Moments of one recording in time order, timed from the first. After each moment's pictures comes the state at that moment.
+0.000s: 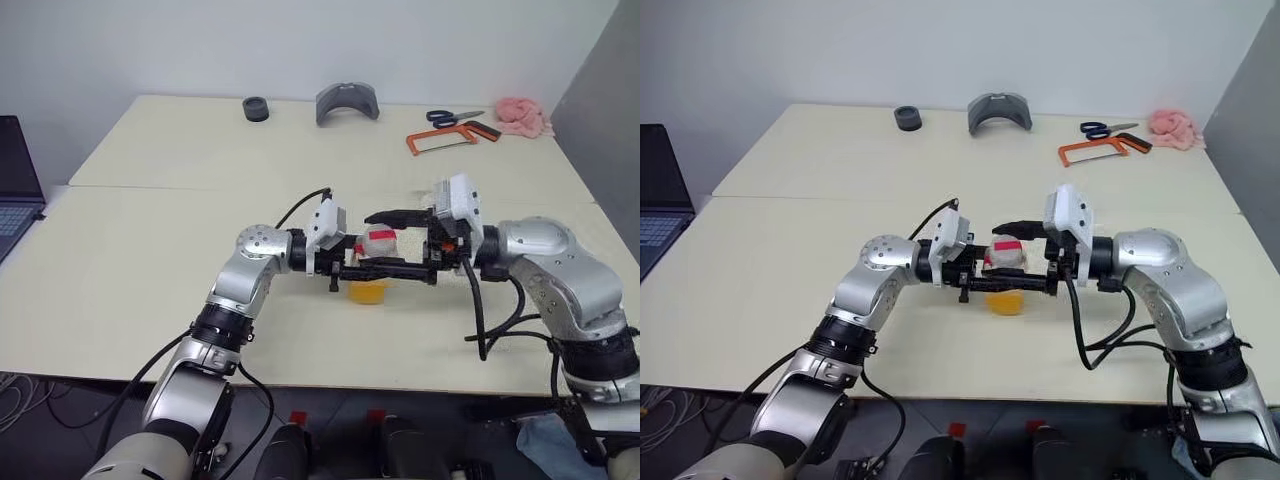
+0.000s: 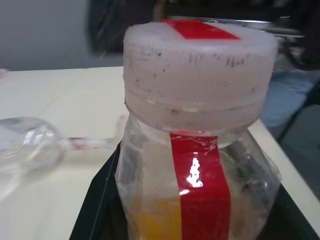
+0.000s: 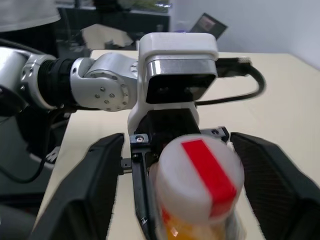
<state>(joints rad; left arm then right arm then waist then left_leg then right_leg) -0.73 0.30 -0.17 0.33 -0.31 0.12 -1.24 -0.50 -0.58 0.01 -0.43 0.57 0.62 0.89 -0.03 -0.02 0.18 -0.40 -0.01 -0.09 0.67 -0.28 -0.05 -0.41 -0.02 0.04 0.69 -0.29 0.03</state>
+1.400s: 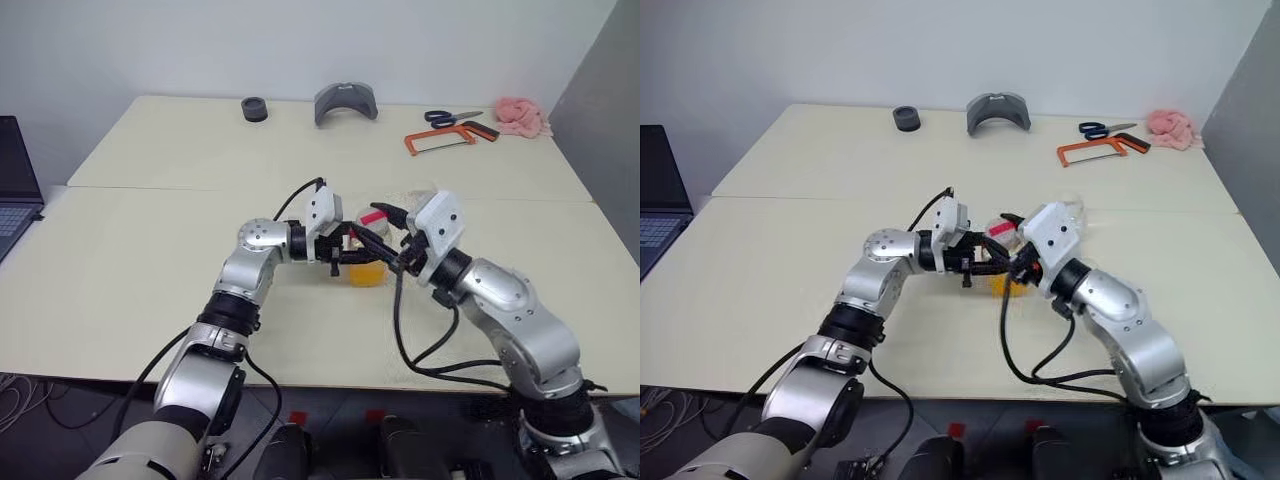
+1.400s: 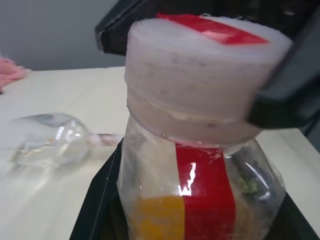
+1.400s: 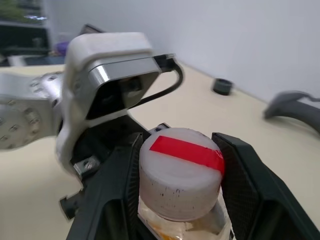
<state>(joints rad) -0.82 0.27 -0.16 0.53 -0.26 0.01 -1.33 -0.51 -0.49 0.15 -0.41 0.39 0.53 0.68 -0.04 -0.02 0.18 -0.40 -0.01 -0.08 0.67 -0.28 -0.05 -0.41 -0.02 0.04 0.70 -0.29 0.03</state>
